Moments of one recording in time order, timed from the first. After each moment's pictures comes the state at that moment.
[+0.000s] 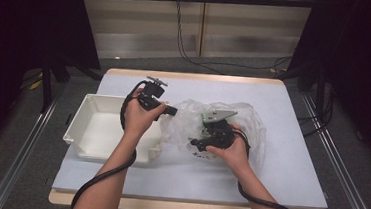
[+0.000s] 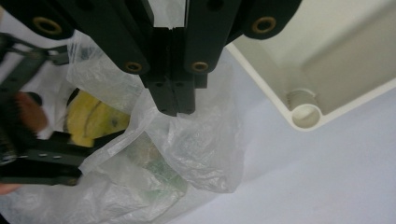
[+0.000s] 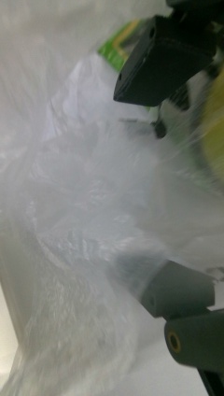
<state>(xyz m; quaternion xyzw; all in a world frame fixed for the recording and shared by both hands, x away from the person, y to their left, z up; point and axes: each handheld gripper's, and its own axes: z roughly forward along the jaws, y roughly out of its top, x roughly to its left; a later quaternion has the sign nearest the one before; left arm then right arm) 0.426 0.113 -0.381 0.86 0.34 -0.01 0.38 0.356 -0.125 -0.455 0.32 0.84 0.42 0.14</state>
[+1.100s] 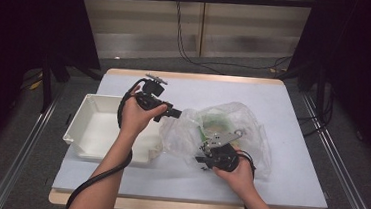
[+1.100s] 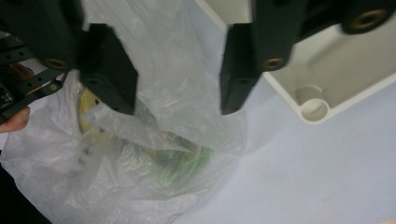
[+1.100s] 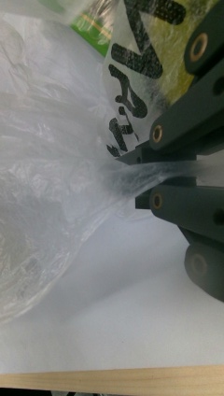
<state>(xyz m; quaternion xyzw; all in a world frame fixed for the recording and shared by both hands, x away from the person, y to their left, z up) 0.417 0.110 -0.364 0.86 0.32 -0.01 0.40 0.293 -0.135 -0.470 0.29 0.86 0.42 0.08</state>
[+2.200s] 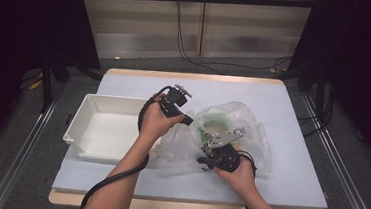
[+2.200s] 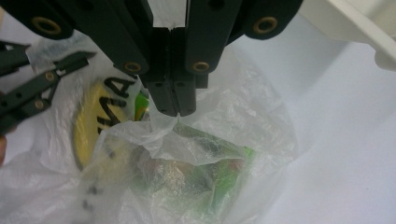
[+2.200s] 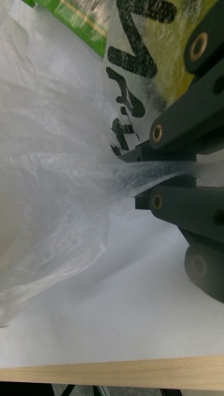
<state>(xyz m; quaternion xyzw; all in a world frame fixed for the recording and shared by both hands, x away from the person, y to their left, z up) 0.418 0.059 -0.384 0.91 0.26 -0.01 0.33 0.292 -0.138 -0.471 0.29 0.86 0.42 0.07</state>
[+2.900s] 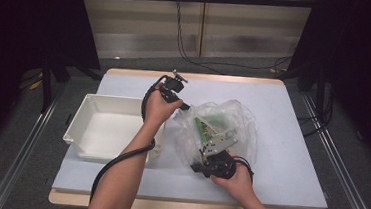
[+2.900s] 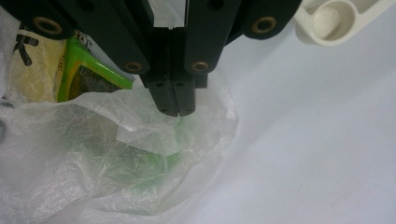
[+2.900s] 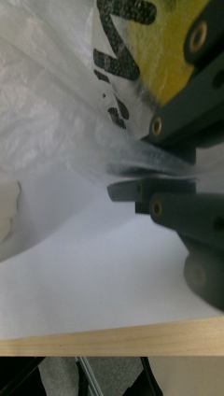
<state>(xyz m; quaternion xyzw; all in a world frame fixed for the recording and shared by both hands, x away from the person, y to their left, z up) 0.468 0.062 -0.397 0.89 0.33 -0.01 0.31 0.278 -0.126 -0.475 0.27 0.87 0.41 0.04</state>
